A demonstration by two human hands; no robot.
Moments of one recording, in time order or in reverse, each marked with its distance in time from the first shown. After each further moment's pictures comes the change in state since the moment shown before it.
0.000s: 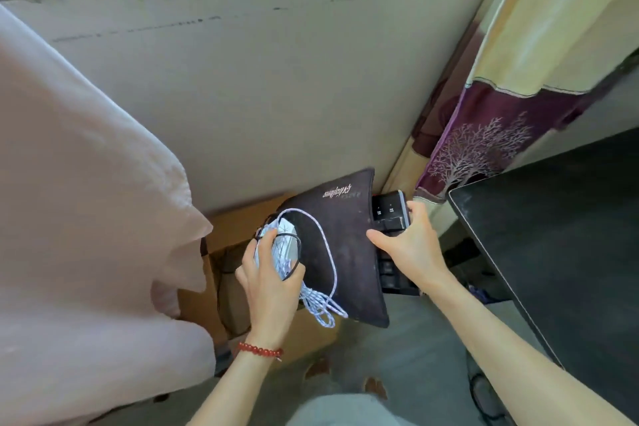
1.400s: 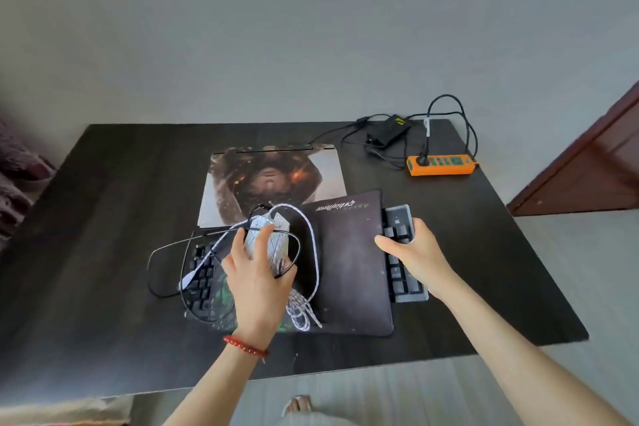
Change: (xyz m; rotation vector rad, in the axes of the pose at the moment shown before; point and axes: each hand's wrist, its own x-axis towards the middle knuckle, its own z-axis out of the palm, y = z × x) left_hand -0.463 0.316 0.316 0.046 -0.875 1.048; right_hand -0.431 0.333 -0.474 0.452 1.029 0.601
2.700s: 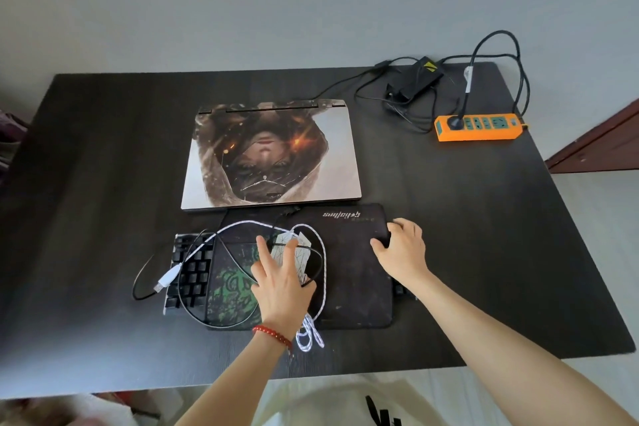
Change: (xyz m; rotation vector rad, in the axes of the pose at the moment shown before) left_hand 0.008 -0.023 0.096 0.321 -0.391 -0.231; right_hand 0.094 0.085 0.052 -0.744 -0.026 0.022
